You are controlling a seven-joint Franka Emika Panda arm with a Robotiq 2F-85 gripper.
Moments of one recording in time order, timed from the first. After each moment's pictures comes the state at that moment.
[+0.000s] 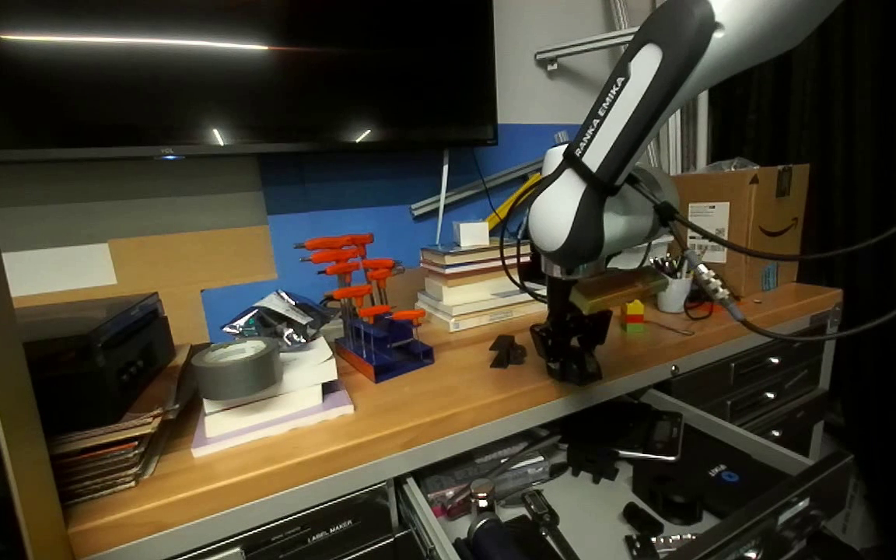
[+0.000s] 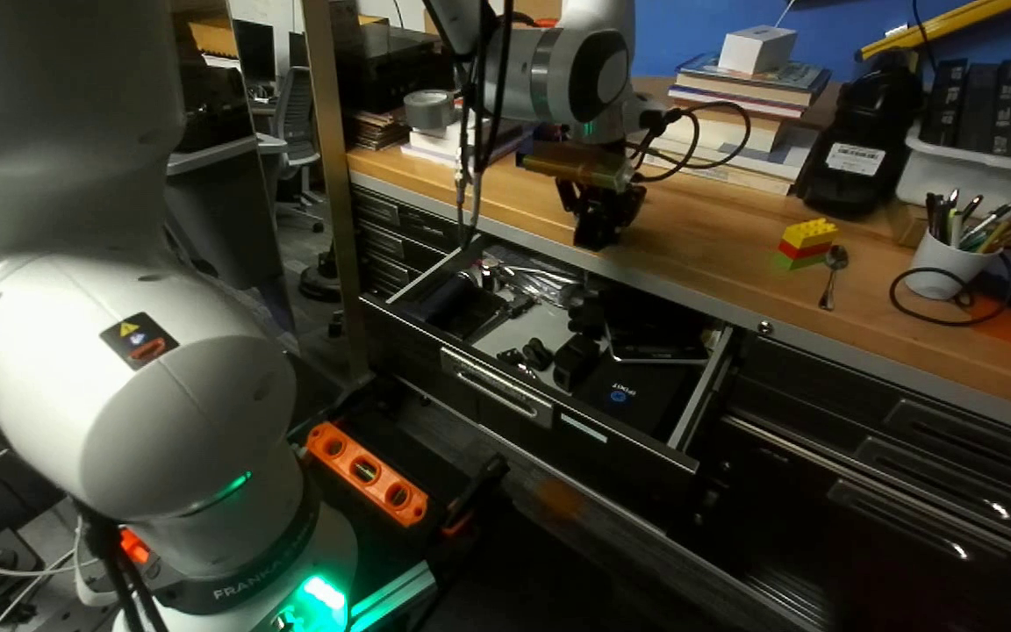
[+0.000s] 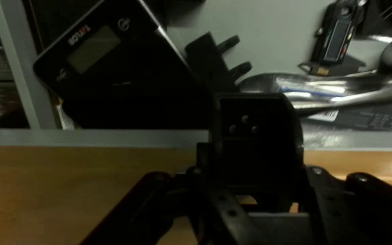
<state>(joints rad) 0.05 0.25 -0.06 -2.20 -0.14 2.58 0.07</state>
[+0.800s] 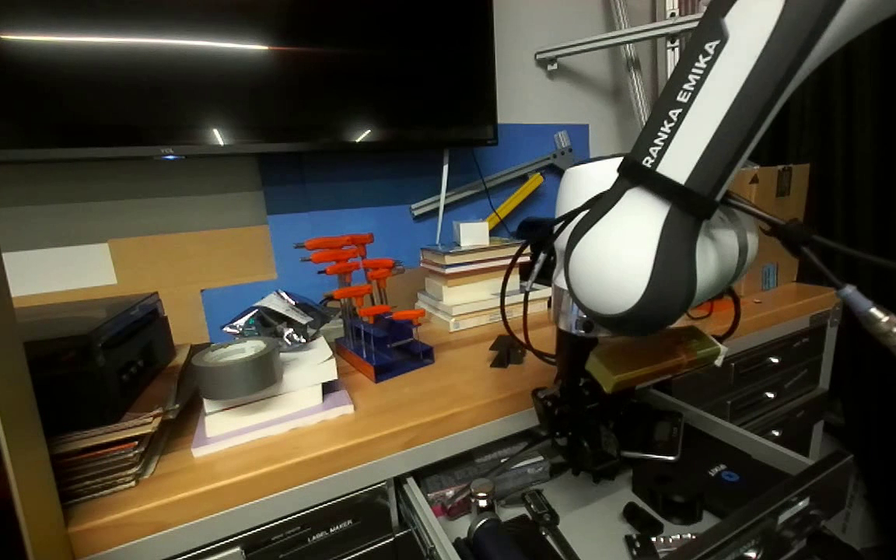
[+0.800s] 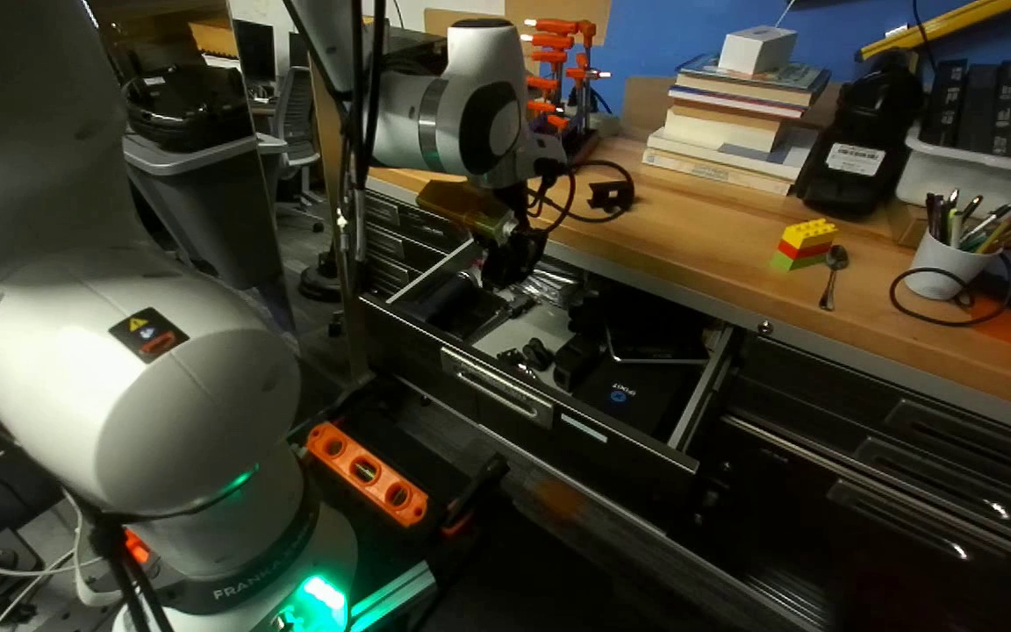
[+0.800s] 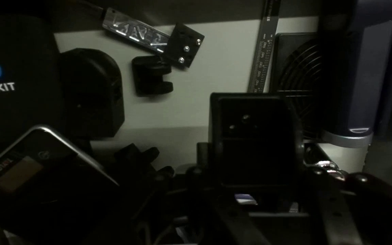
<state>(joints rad) 0.10 0.07 0.05 -2.59 -0.14 2.78 0.28</state>
